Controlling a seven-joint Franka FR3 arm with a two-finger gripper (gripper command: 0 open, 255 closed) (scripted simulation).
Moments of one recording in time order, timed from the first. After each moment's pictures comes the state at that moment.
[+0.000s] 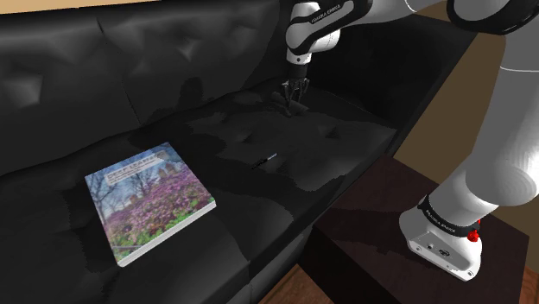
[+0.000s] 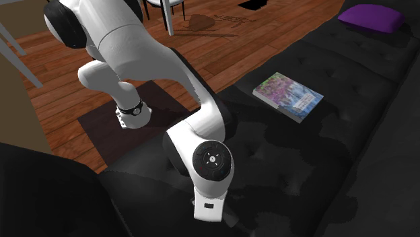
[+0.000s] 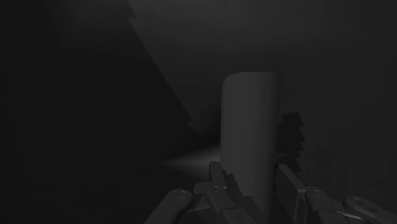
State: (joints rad) arm -0.07 0.40 0.00 -1.81 0.09 2.11 -0.01
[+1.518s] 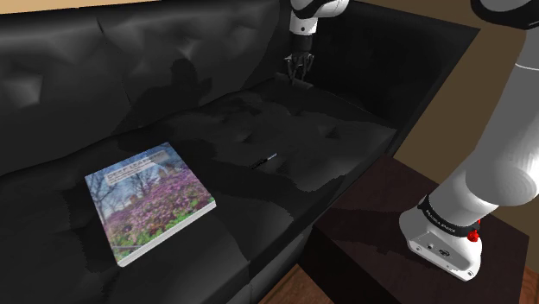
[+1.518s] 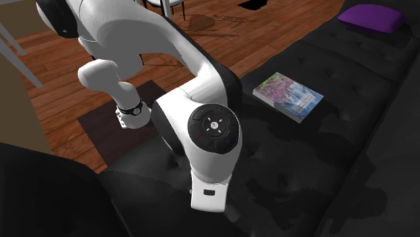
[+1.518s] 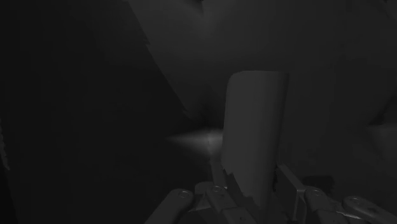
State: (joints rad) arm -0.07 0.30 0.00 -1.69 0.08 1.89 0.01
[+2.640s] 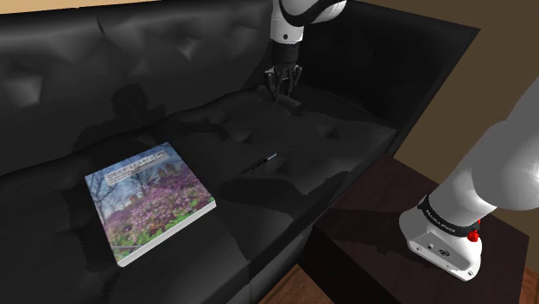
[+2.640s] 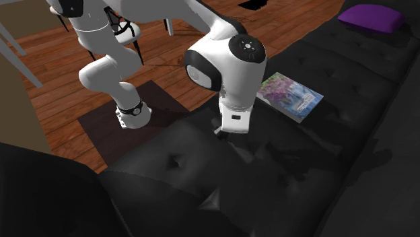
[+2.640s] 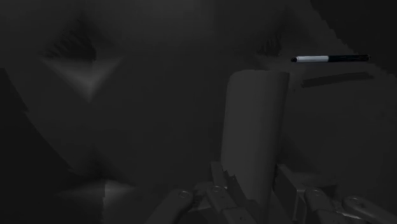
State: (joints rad) arm 0.09 0.10 0.12 -1.92 0.10 1.94 0.27
